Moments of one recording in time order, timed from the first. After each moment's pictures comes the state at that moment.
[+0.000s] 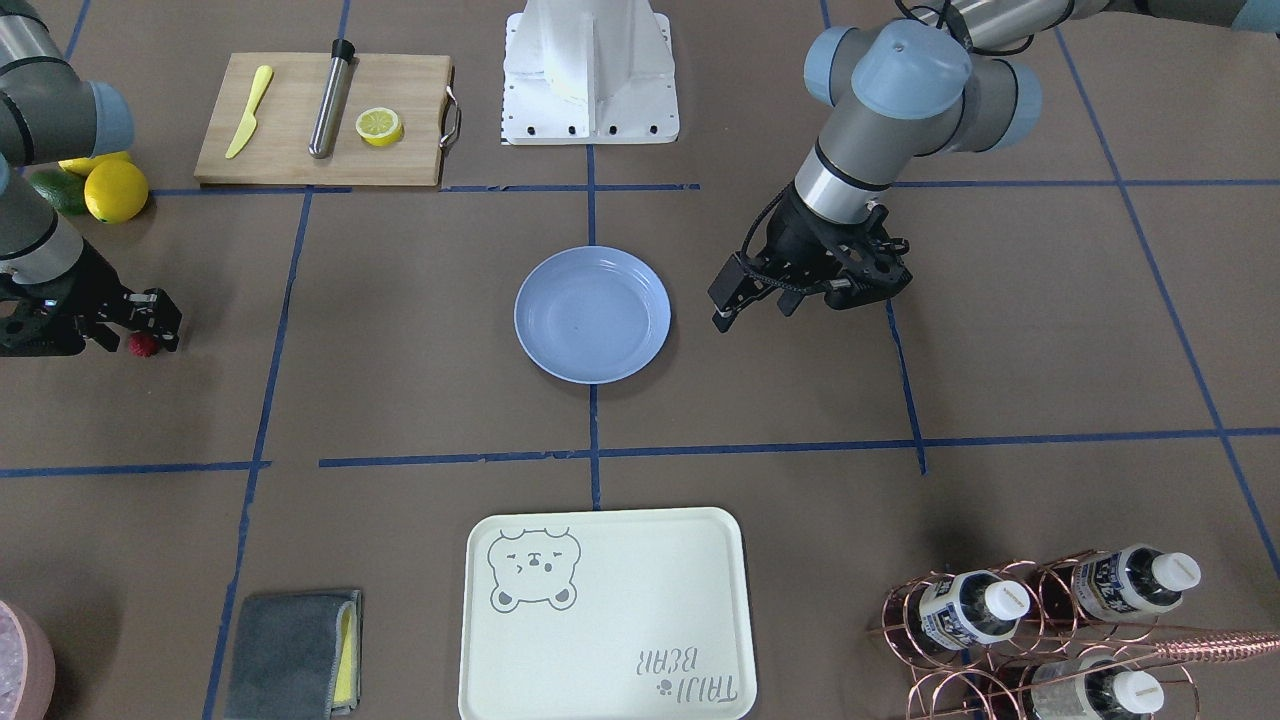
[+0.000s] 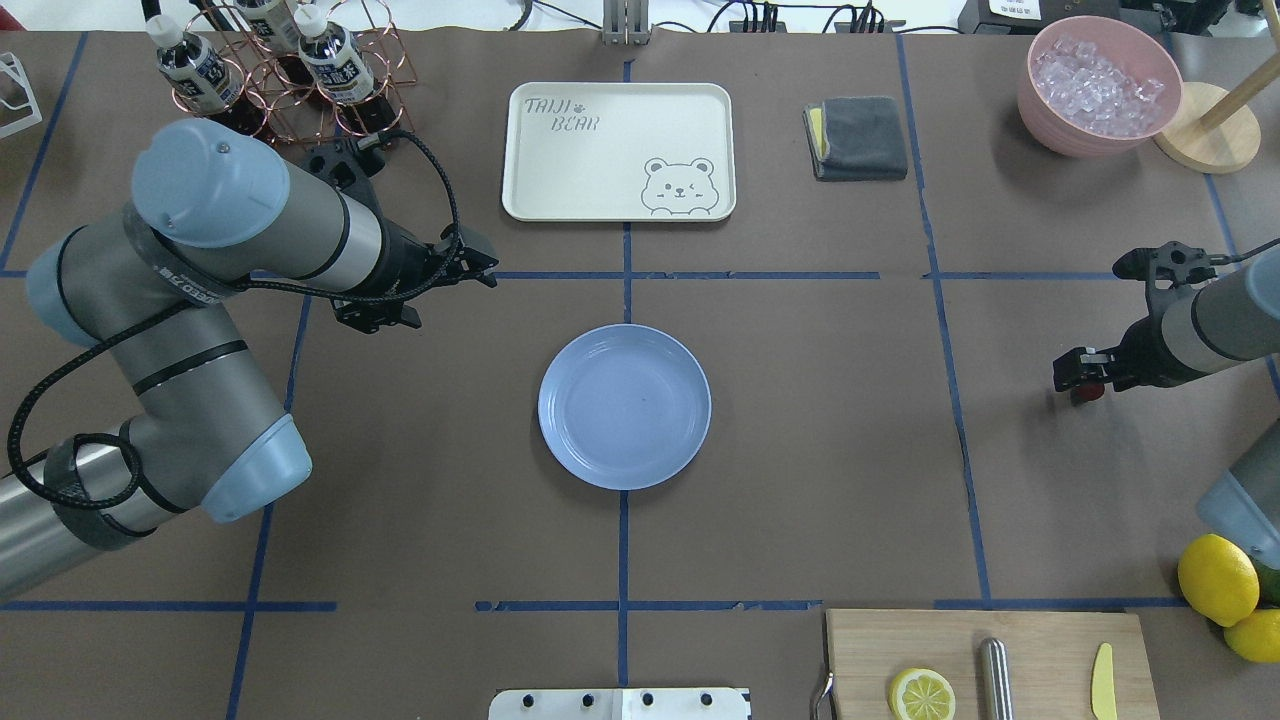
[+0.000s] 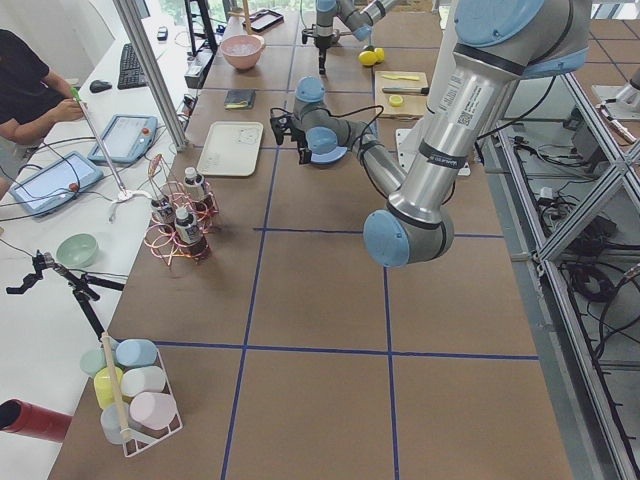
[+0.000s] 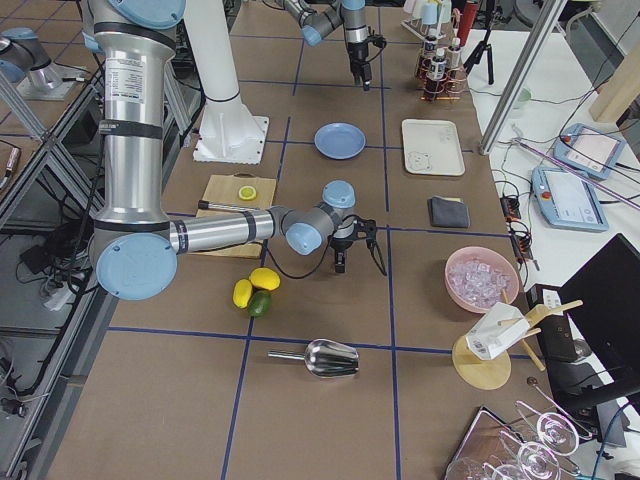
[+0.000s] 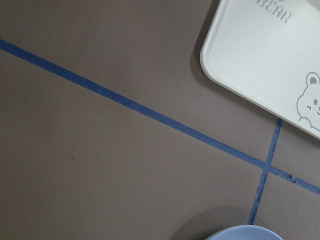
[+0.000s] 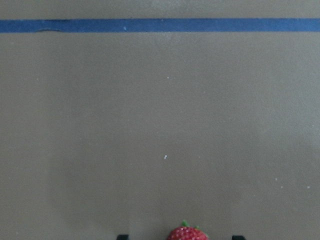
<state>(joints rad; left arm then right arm) -0.70 -2.05 -1.77 -1.93 -1.97 -1.59 0.87 -1.63 1.68 -1.02 2.06 0.91</state>
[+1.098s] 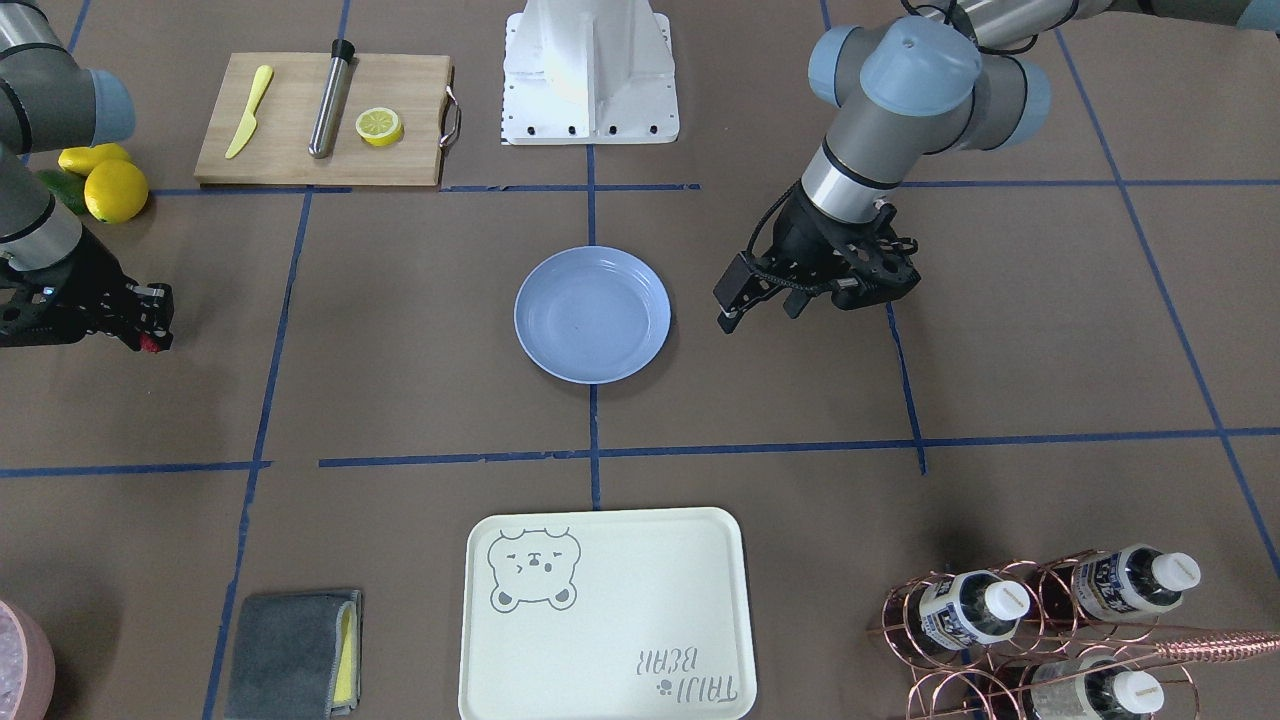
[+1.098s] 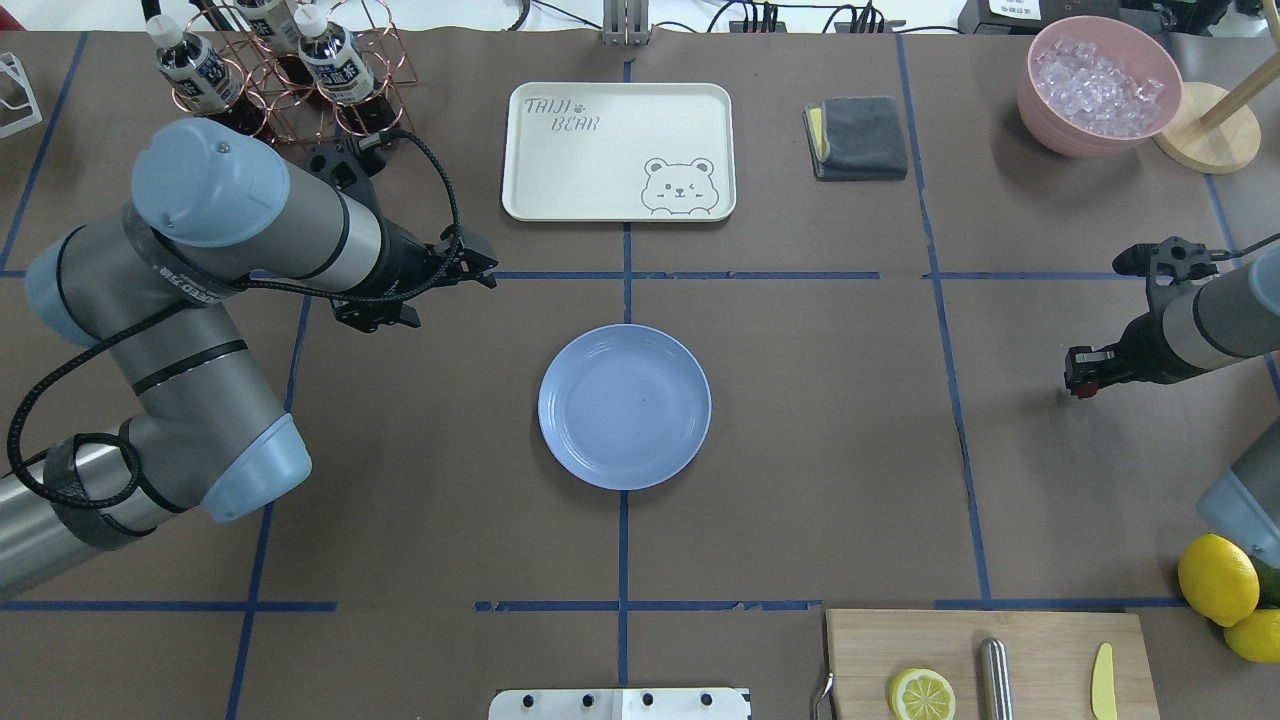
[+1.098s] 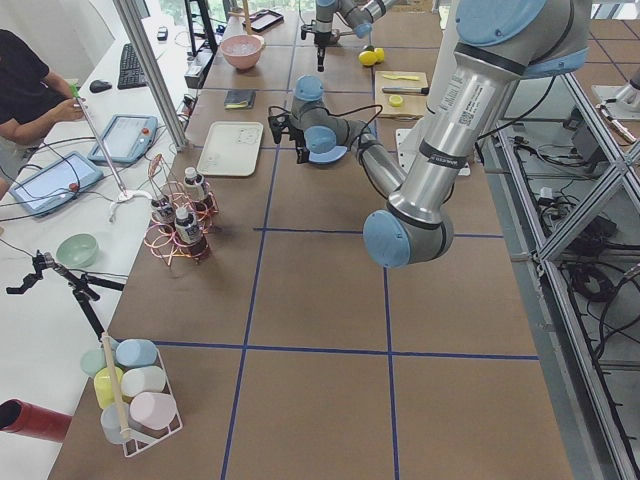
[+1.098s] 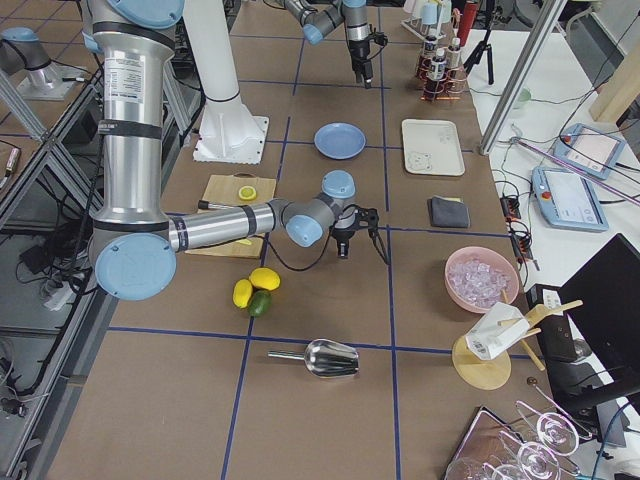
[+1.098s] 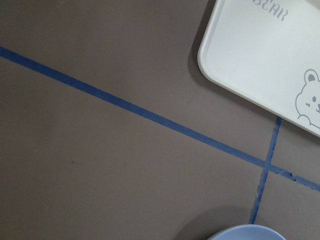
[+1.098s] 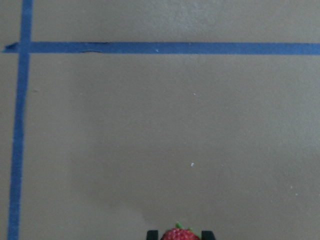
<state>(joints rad) -0.73 -2.05 -1.78 -1.92 -1.97 -1.55 0.89 -1.62 1.78 -1.04 2.08 0.90</state>
